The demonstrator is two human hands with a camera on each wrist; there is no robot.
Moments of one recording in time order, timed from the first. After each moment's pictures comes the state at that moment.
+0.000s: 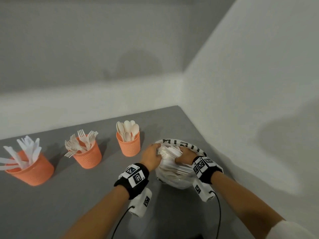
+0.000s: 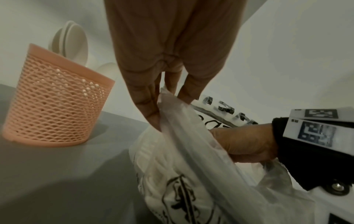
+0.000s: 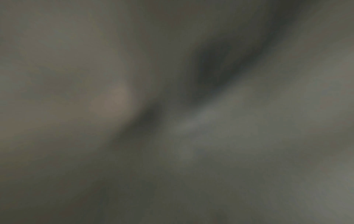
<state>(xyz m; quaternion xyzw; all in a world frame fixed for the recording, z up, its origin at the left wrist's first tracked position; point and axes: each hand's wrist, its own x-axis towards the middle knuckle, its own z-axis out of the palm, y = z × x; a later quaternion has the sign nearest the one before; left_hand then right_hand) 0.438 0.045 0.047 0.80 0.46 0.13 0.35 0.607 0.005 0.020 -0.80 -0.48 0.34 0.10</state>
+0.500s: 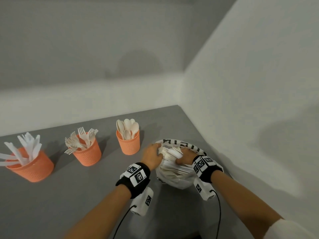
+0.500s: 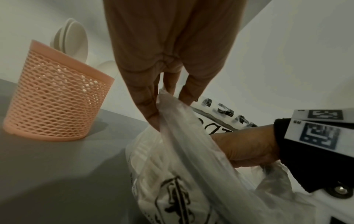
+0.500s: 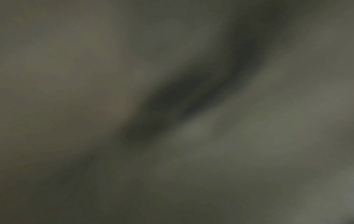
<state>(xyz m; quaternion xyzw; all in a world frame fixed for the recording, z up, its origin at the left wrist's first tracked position) 0.443 0.037 0.048 0.79 0.47 0.13 0.36 0.613 -0.001 0.020 -0.80 -0.50 0.32 0.04</state>
